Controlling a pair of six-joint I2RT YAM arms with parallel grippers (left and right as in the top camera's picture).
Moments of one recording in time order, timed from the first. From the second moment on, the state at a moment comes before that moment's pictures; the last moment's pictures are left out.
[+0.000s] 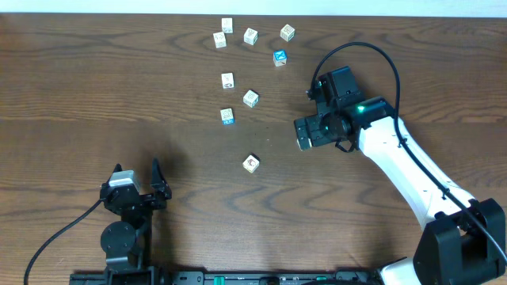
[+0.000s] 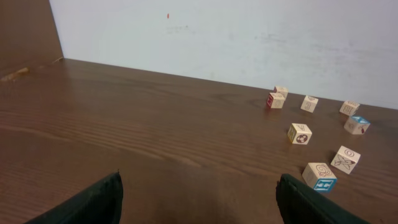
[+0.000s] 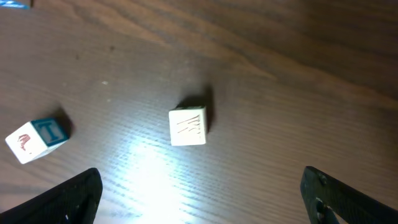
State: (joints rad) left arm 0.08 0.01 0.02 -0.12 -0.03 -0.12; right arm 0.37 1.65 1.23 -0.79 -0.03 0.11
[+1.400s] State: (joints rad) left arm 0.08 0.01 0.02 -0.12 -0.03 -0.12; right arm 0.47 1.89 1.23 -0.69 0.02 0.19
